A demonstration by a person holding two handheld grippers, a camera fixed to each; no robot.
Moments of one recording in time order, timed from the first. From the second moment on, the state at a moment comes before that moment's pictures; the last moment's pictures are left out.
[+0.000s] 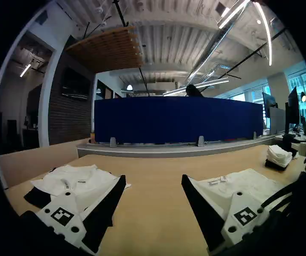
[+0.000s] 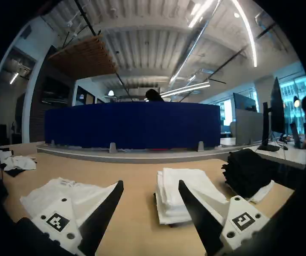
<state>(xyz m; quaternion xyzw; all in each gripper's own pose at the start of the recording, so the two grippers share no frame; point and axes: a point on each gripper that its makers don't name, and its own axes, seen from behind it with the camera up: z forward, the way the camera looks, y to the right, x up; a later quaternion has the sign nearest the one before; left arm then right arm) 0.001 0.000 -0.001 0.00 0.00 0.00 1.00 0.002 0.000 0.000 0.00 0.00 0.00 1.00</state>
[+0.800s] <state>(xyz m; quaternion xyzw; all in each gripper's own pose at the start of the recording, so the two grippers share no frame) 0.010 0.003 0.001 0.00 -0.01 0.01 1.00 0.001 0.004 -0.001 -0.01 -0.03 -0.01 1.00</state>
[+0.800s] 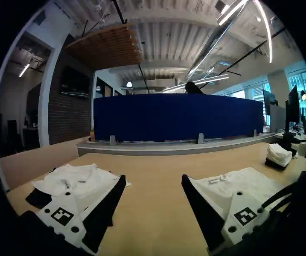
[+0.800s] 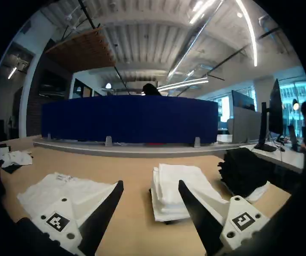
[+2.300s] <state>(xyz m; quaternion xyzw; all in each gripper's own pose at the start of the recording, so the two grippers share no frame) 0.126 0.056 -0.009 -0.14 -0.13 0.08 0.98 0.121 -0.058 -0.039 0.14 -0.16 -0.07 0.97</state>
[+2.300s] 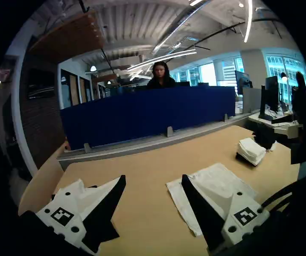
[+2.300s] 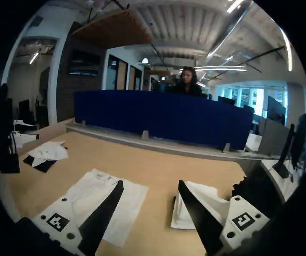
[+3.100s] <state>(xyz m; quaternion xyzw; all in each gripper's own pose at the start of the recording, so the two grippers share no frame) 0.049 0.111 -0.059 -0.31 -0.26 0.13 0.90 0.043 -0.092 -0.088 0.28 -0.30 -0.16 0.90</state>
